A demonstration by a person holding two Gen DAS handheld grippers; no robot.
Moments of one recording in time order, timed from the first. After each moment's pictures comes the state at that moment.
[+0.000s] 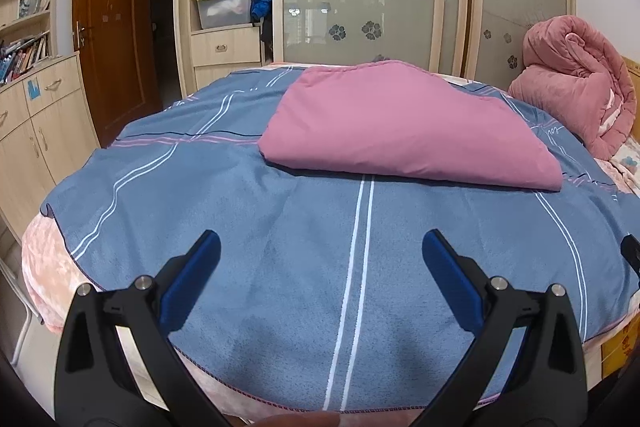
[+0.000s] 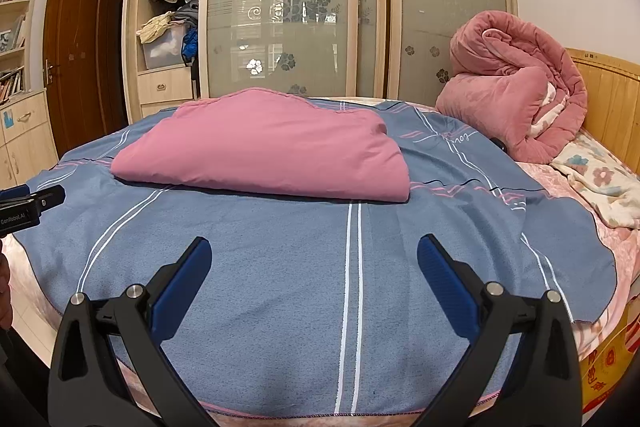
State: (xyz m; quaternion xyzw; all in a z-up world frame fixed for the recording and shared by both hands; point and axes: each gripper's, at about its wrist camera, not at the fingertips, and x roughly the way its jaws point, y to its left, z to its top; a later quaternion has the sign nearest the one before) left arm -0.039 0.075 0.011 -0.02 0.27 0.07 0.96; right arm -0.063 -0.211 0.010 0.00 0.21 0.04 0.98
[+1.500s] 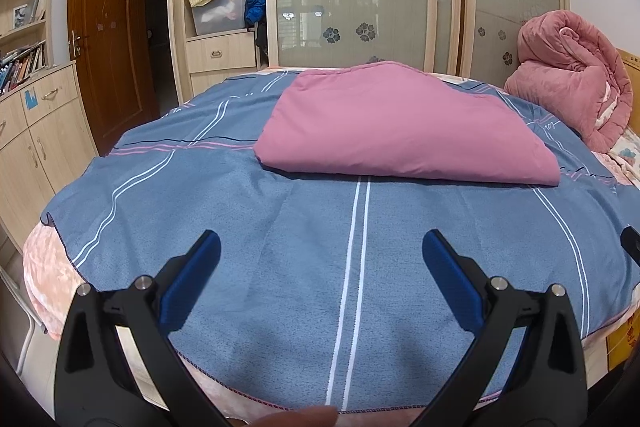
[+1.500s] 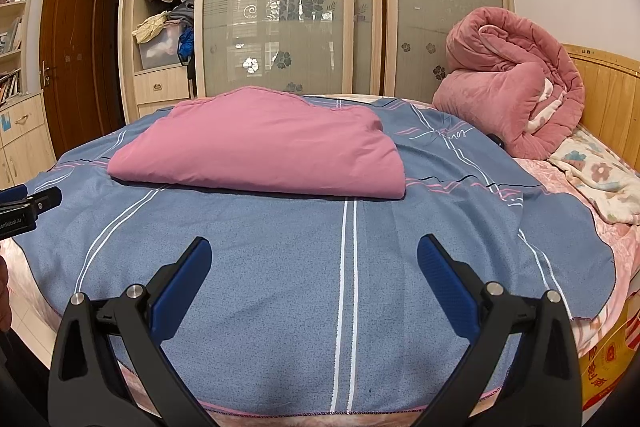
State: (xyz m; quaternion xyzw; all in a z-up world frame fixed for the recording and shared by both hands) left arm -0.041 0.070 0.012 -0.01 0.26 0.07 0.96; right arm -0.065 -0.216 0.010 0.00 0.22 0.03 0.98
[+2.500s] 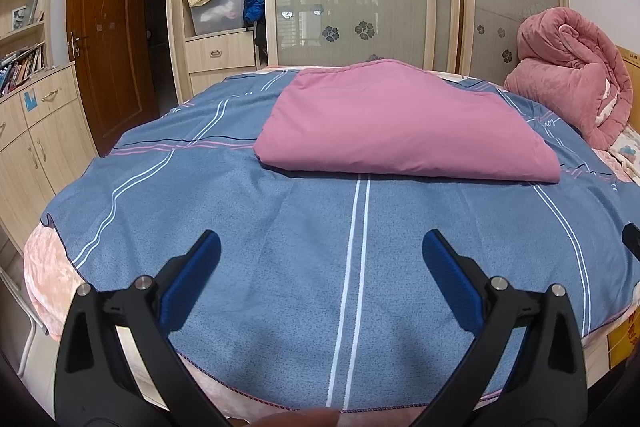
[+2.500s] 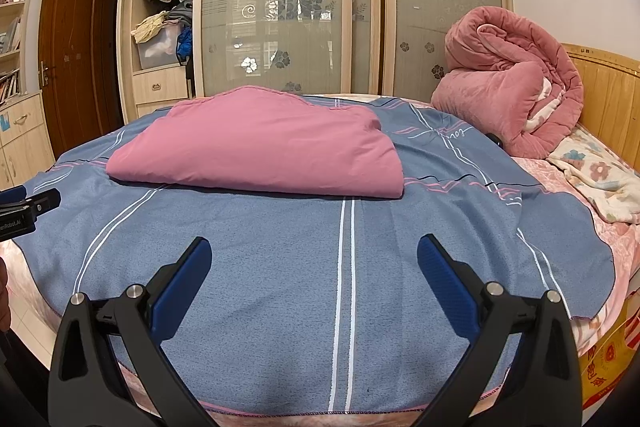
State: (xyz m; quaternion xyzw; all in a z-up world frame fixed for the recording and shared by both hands) left arm -0.040 0.071 0.008 -0.01 0.26 0.06 0.96; right arm -0.063 -0.218 0.010 0.00 0.22 0.03 0.98
